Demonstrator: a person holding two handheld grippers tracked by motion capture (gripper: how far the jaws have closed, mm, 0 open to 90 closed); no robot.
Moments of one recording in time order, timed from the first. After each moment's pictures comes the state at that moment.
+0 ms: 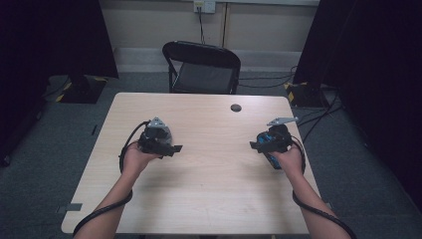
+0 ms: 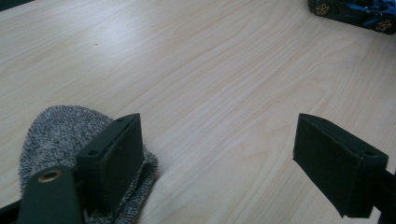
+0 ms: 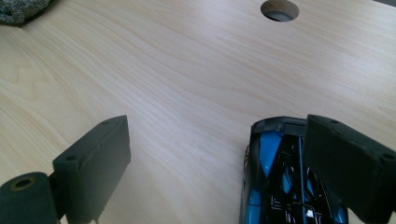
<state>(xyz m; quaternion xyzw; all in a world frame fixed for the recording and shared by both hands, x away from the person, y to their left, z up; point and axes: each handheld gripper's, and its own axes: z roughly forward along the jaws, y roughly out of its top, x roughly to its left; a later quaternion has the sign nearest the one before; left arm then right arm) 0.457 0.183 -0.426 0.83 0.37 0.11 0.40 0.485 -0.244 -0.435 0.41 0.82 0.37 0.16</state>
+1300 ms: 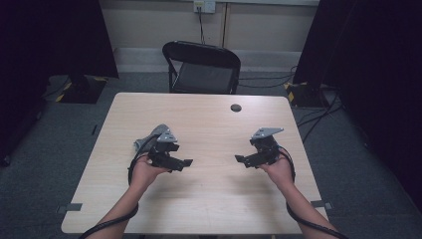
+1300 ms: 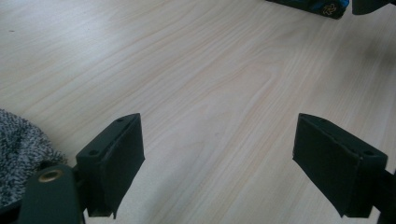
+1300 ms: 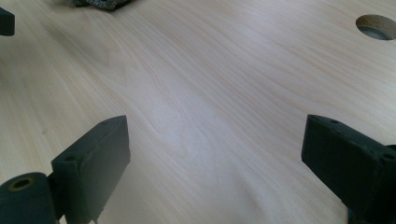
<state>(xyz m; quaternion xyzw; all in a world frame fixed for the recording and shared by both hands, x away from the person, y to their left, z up) 0.427 0.154 -0.444 0.84 0.33 0.08 0.41 0.447 -0.198 -0.438 0.33 0.85 0.39 0.13</state>
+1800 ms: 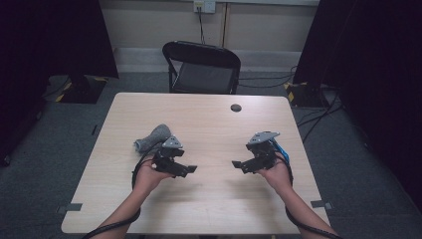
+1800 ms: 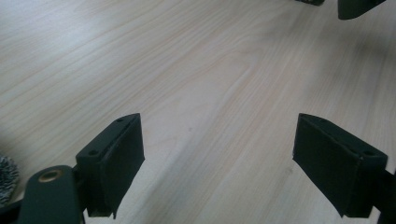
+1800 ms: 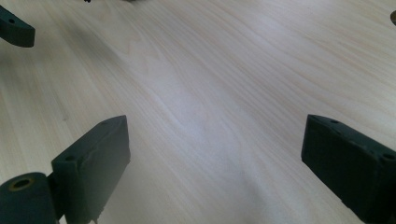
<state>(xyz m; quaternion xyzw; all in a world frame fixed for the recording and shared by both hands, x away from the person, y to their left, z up) 0.418 0.140 -0.452 0.85 0.31 0.06 0.41 0.436 -0.191 -0.445 0.31 0.86 0.39 0.11</state>
